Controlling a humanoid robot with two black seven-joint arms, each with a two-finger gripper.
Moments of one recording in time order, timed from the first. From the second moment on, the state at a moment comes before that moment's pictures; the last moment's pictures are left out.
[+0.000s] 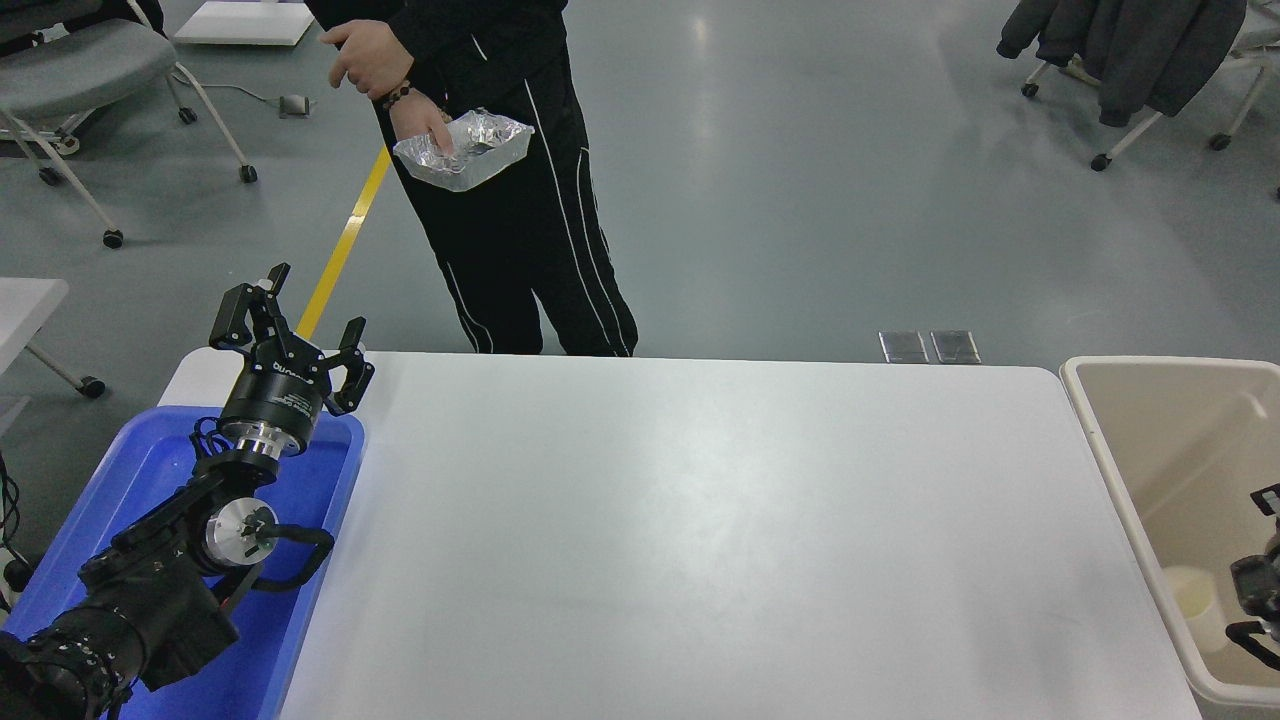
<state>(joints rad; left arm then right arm) -0.61 0.29 -0.84 -0.45 0.19 -0.47 -0.66 0.71 -0.29 -0.04 -0.15 -0.35 -0.20 0.00</state>
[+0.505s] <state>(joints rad) -0.61 0.29 -0.84 -0.45 0.19 -0.47 -0.66 1.07 -0.46 0.07 0.14 -0.35 -0.21 0.00</state>
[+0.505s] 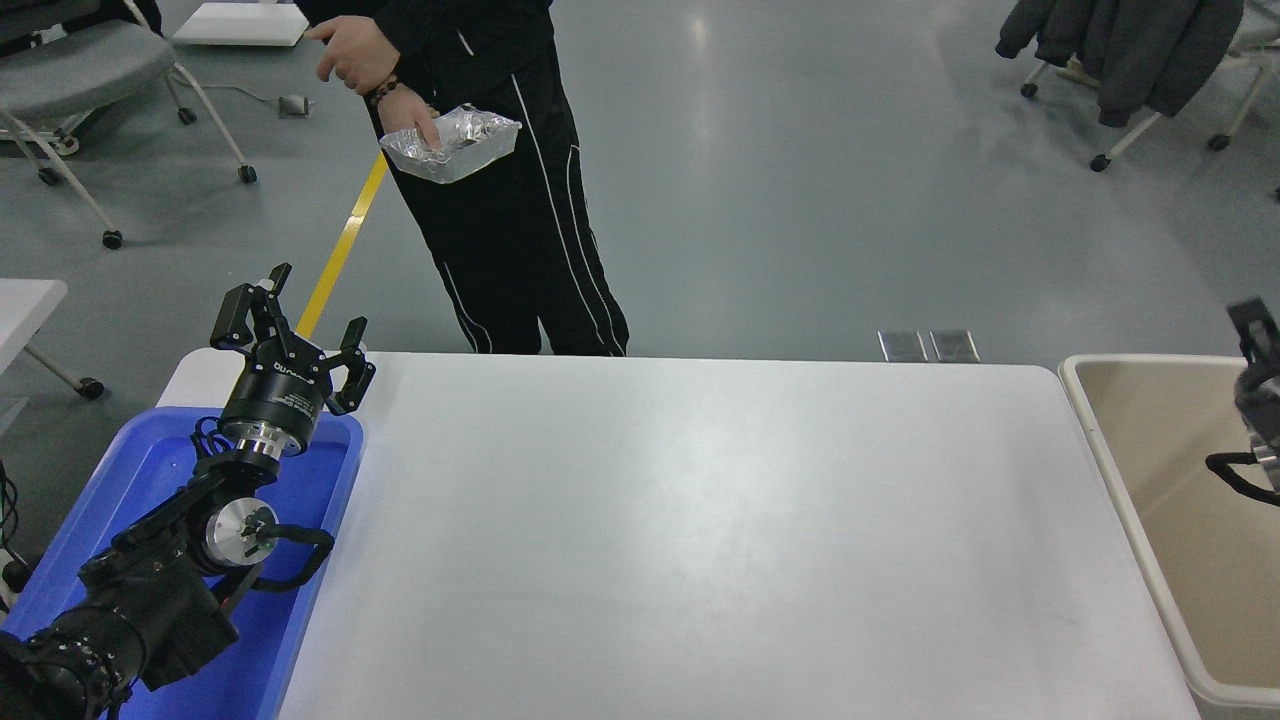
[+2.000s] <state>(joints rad) -0.61 0.29 -0.84 -0.45 0.19 -0.47 -0.66 0.57 -0.27 1.04 0.81 -0.37 -0.15 0.46</state>
